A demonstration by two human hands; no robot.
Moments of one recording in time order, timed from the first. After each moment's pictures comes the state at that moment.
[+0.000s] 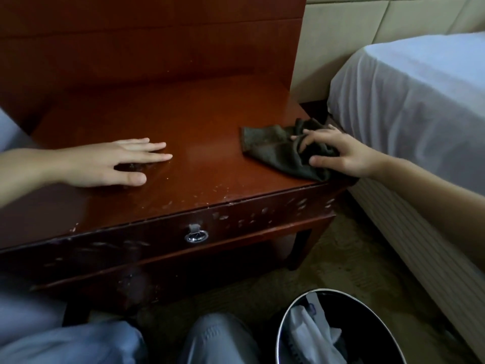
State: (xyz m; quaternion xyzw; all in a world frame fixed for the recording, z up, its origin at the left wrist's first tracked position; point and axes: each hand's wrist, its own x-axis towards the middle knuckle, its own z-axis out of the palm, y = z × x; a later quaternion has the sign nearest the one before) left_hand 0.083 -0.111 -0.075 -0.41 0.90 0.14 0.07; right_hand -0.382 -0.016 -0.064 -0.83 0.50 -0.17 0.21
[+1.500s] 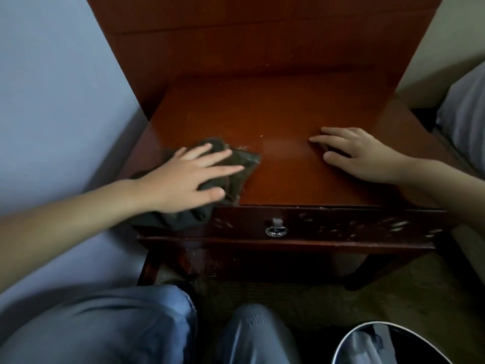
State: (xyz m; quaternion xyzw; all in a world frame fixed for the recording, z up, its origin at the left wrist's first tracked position) left_hand 0.083 0.007 -0.055 -0.49 0.87 0.07 0.08; right_hand -0.254 -0.054 -0.055 -0.84 0.52 -0.06 0.16
